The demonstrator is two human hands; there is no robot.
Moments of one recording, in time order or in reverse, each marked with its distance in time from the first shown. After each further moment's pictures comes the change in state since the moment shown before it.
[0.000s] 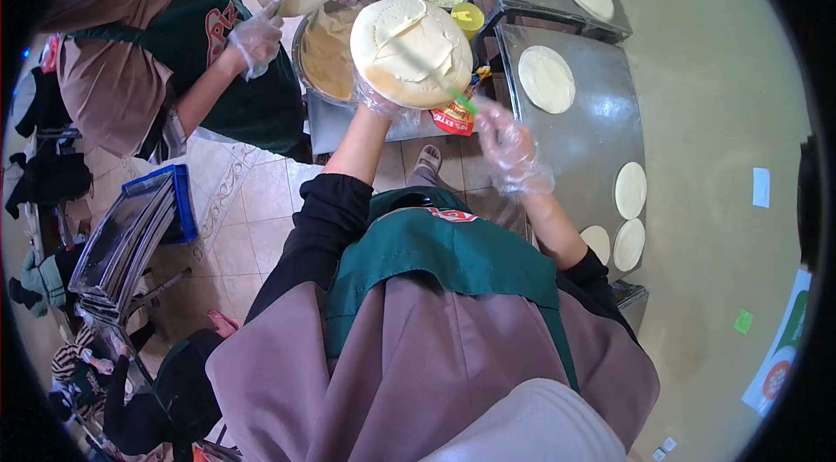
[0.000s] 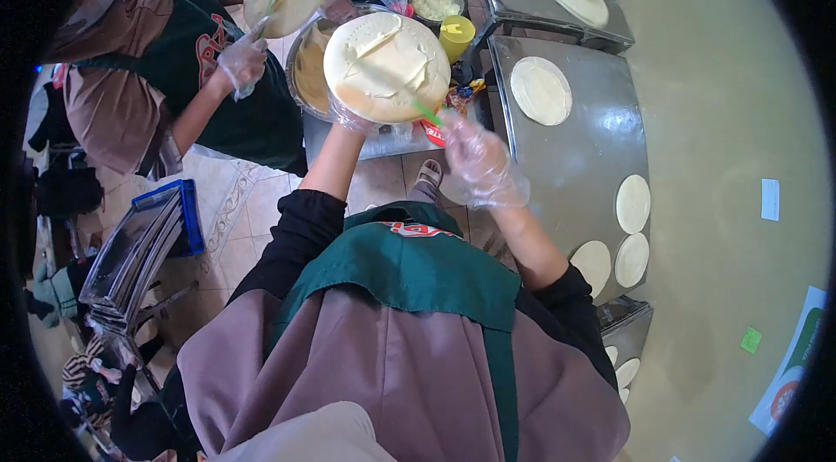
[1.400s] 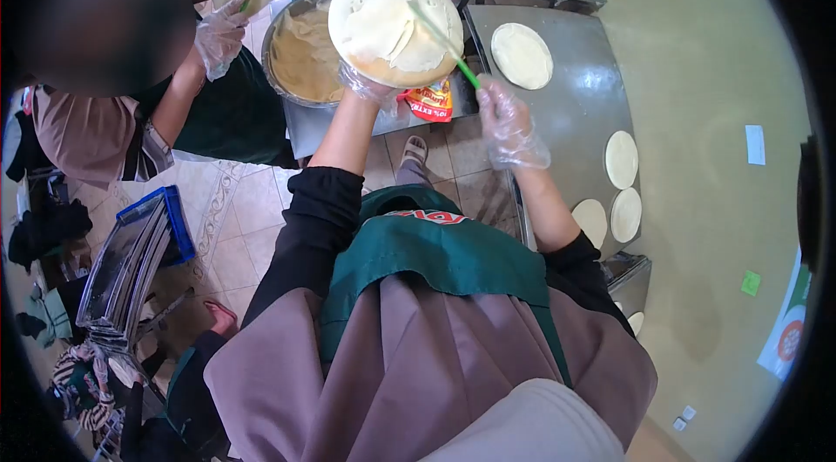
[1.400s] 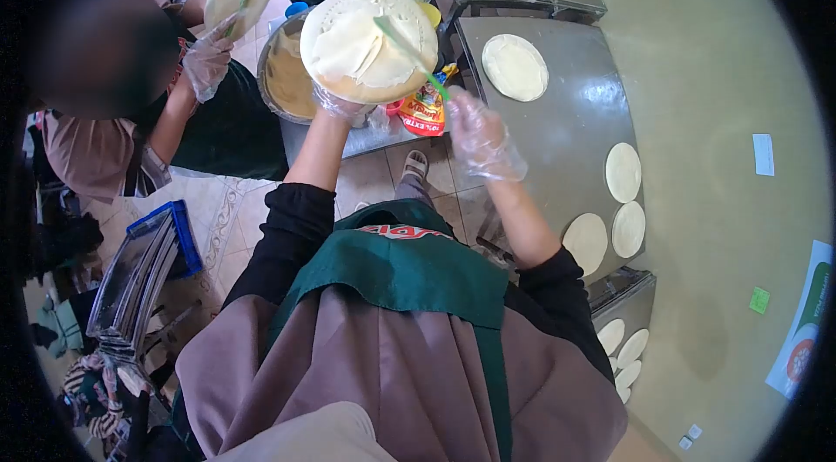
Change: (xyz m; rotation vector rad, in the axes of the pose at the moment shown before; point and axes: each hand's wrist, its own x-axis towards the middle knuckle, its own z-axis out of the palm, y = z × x) left_hand 0.023 -0.031 0.026 0.510 -0.094 0.131; right_hand -0.017 0.041 -0.018 -0.157 0.088 0.149
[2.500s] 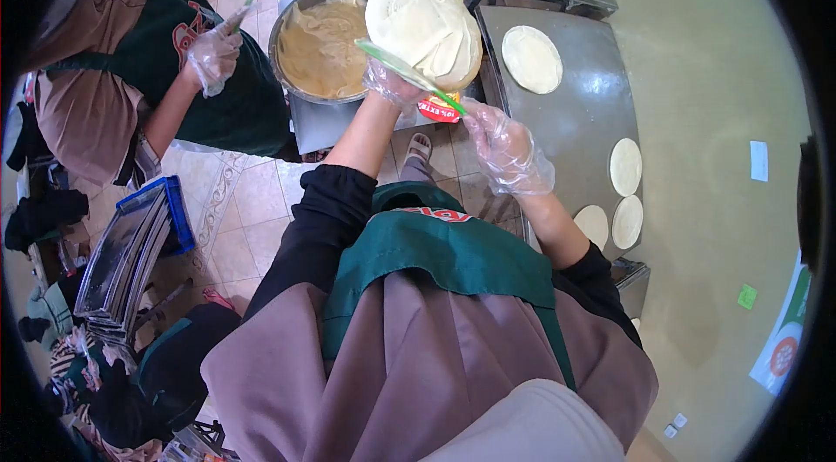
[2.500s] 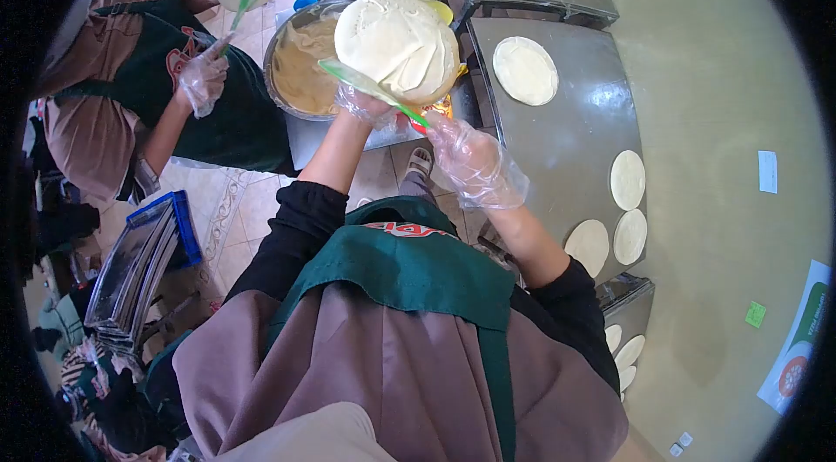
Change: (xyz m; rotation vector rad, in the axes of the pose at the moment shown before) left_hand -0.001 -0.020 0.003 -0.579 0.088 -0.303; right_hand -0.002 -0.038 0.002 -0.029 -0.095 -0.218
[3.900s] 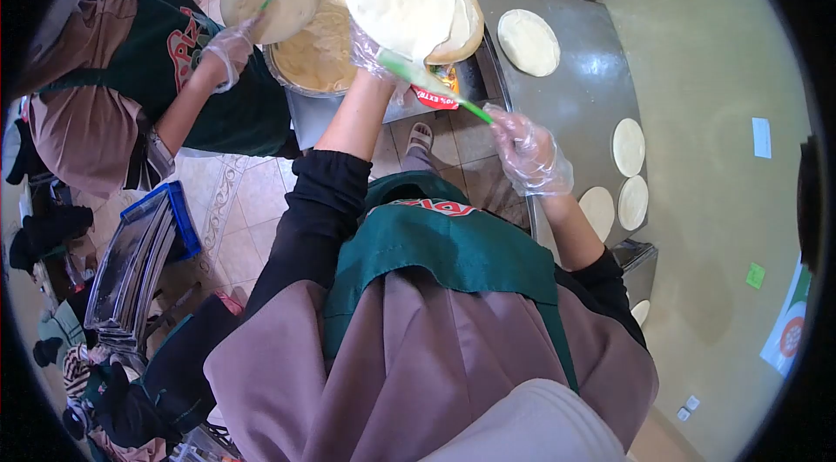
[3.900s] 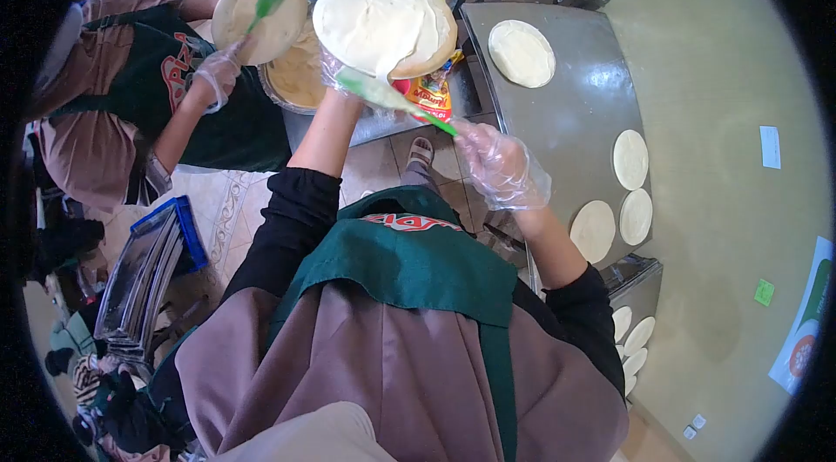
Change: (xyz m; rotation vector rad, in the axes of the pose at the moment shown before) left_hand 0.007 0.022 0.025 -0.153 -0.362 -0.048; right_hand -0.024 -0.004 -0.039 -0.017 -0.138 0.088
